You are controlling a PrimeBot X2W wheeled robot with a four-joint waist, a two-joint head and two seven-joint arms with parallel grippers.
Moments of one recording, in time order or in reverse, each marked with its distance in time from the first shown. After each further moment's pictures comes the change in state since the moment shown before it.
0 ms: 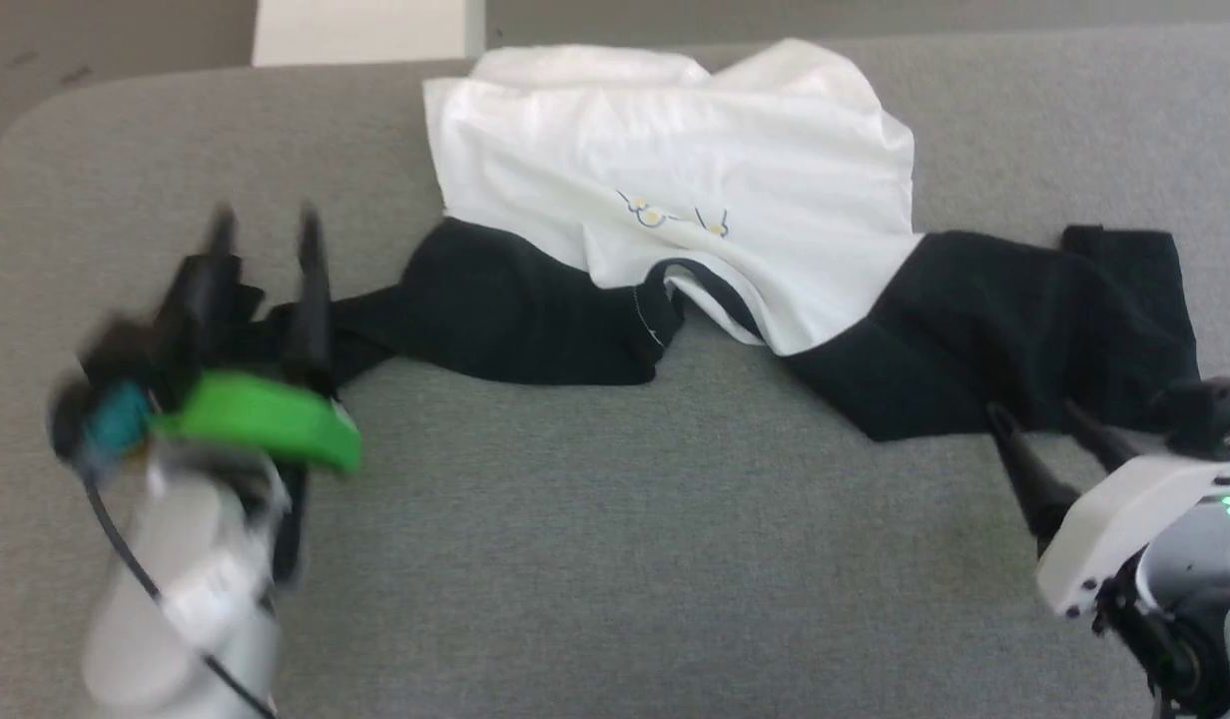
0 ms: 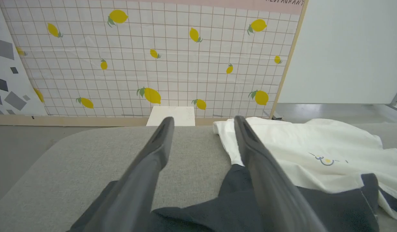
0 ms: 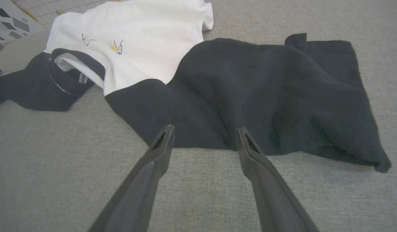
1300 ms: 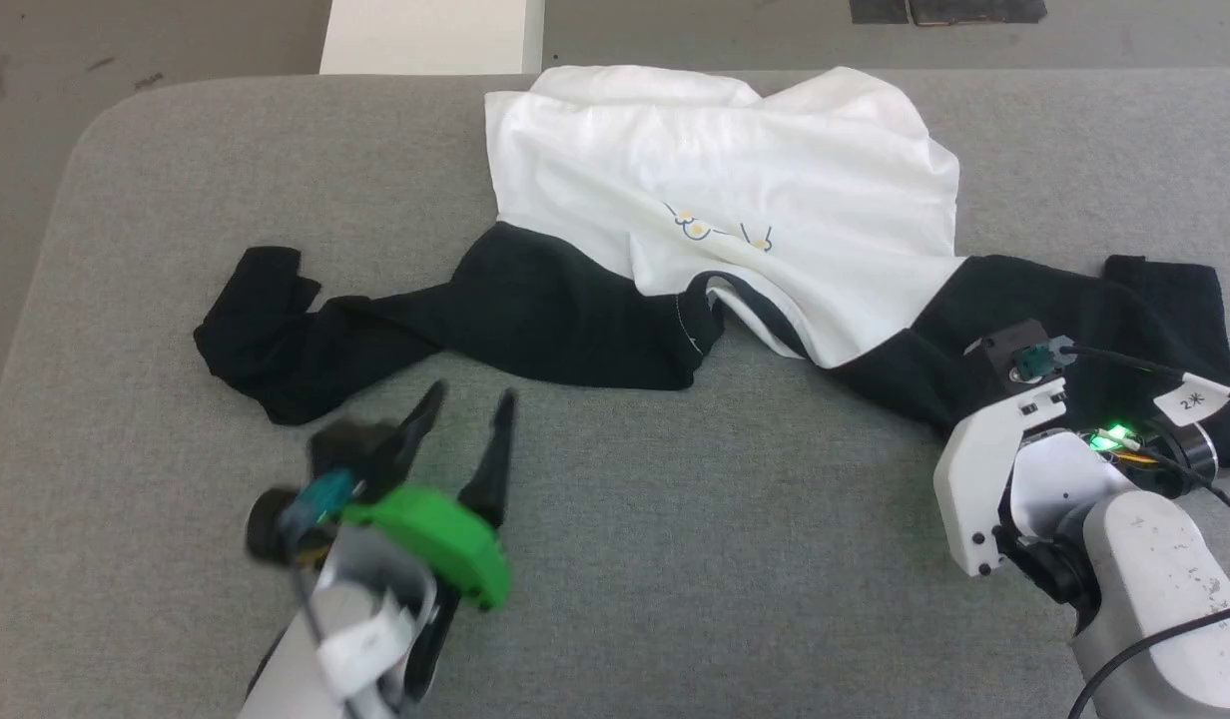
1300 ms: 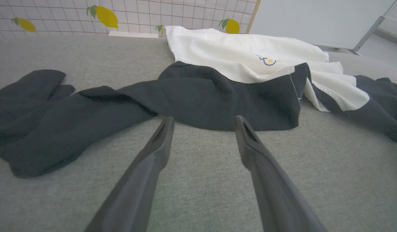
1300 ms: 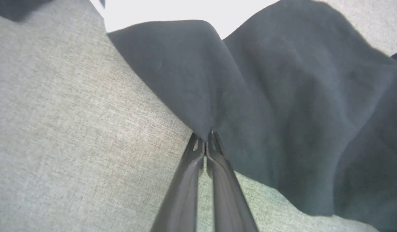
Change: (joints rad) left arm 0.206 -0.129 -0.127 -0.040 0.018 -0.032 0.178; right arm -0.245 -0.059 0.250 0.328 -0.221 0.000 0.178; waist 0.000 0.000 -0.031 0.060
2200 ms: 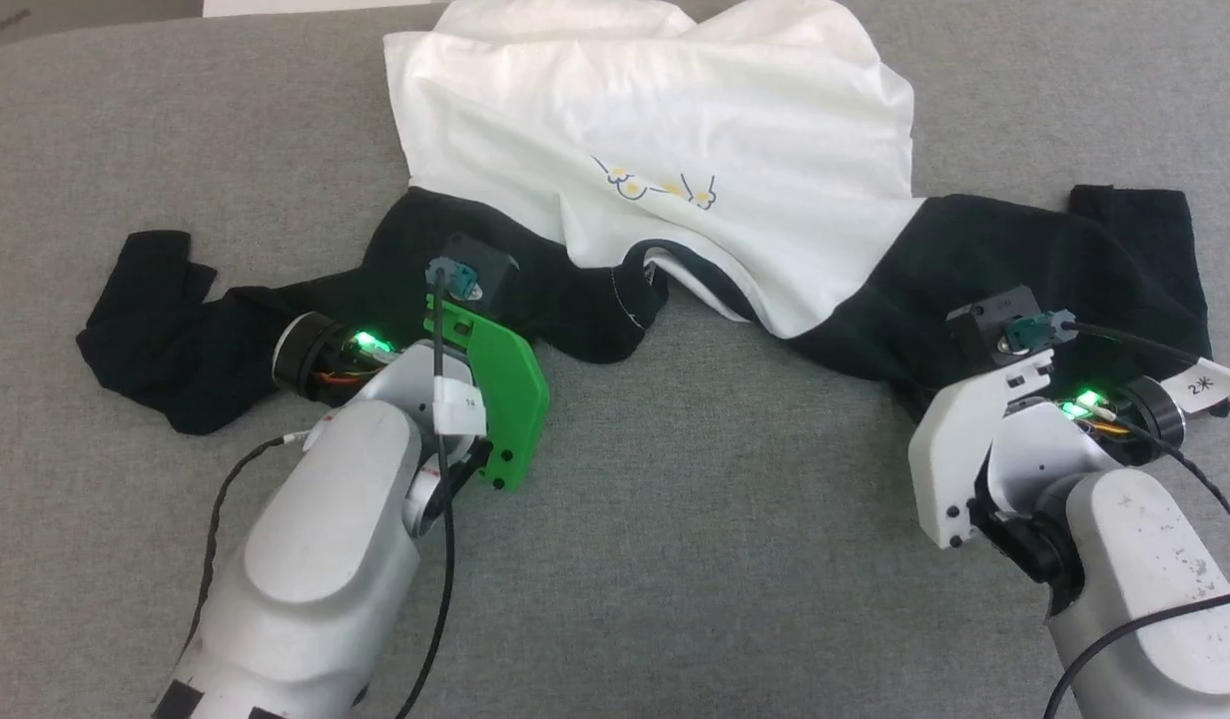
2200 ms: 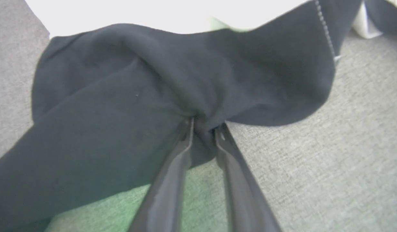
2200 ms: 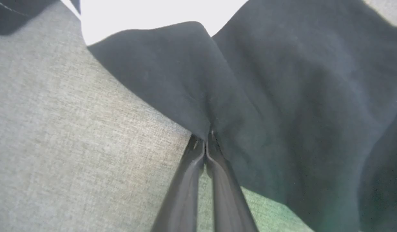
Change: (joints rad) left arm -0.394 0.053 -0.201 0.200 0.056 -0.046 0.578; right arm -0.029 0.035 0.011 -0.042 0.049 0.001 -0.038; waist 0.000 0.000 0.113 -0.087
